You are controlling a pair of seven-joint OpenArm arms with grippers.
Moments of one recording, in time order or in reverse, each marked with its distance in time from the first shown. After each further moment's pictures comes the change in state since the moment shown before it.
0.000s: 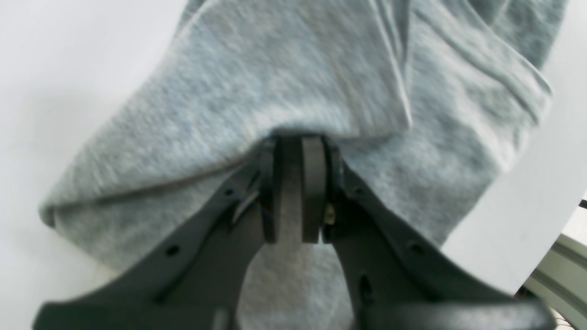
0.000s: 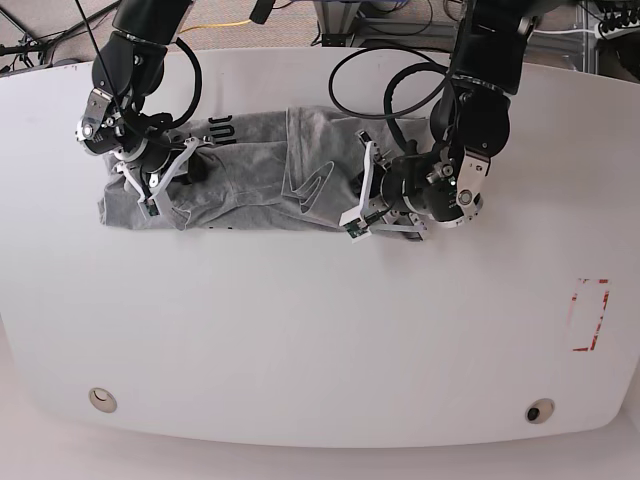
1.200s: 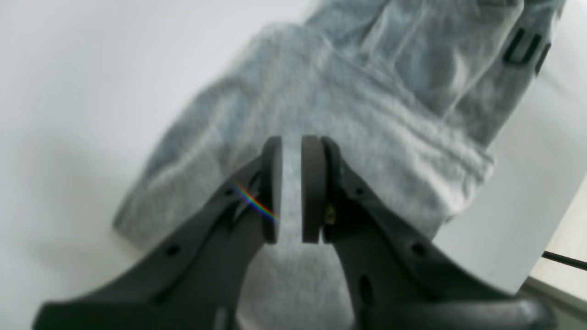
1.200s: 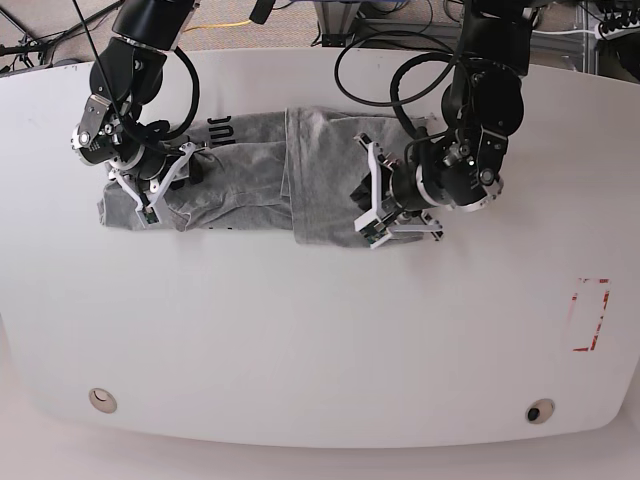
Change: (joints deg) left arm 7.4 -2.2 -3.9 11.7 -0.9 4.7 -5.6; right arm 2.3 -0.3 0.1 4.7 -1.6 -0.3 -6.4
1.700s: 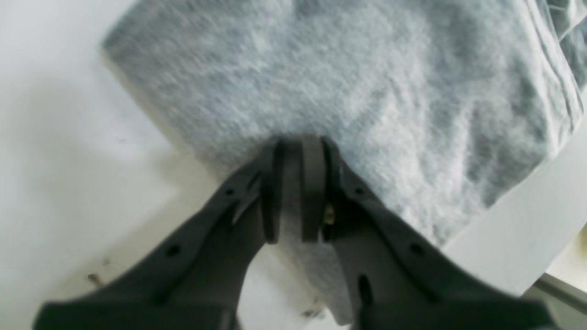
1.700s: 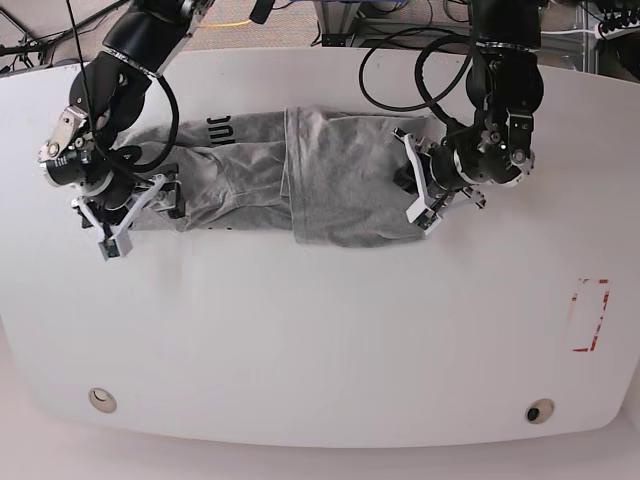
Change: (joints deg) left arm 5.5 -0.2 -11.5 -5.3 0.4 0.3 -3.3; right arm 7.8 0.6 9.2 7.6 1.9 0.0 -8.3
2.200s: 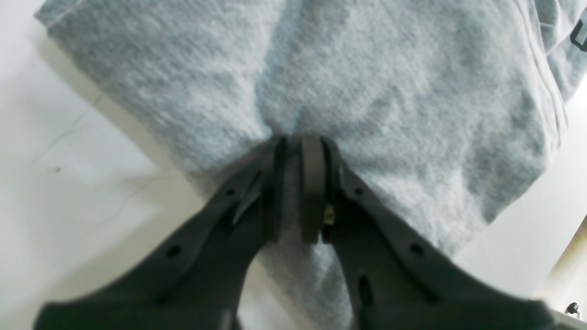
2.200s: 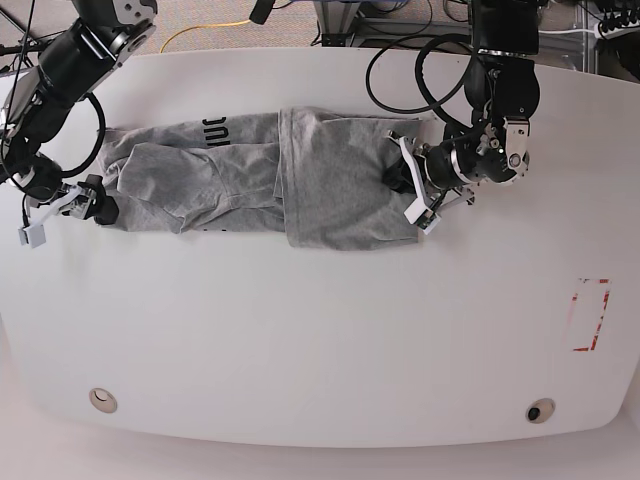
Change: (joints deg) left arm -0.9 -0.4 0.0 -8.3 -2.8 -0.4 -7.1; right arm 5.1 15.4 13.1 -26.2 21.2 0.0 -5.3
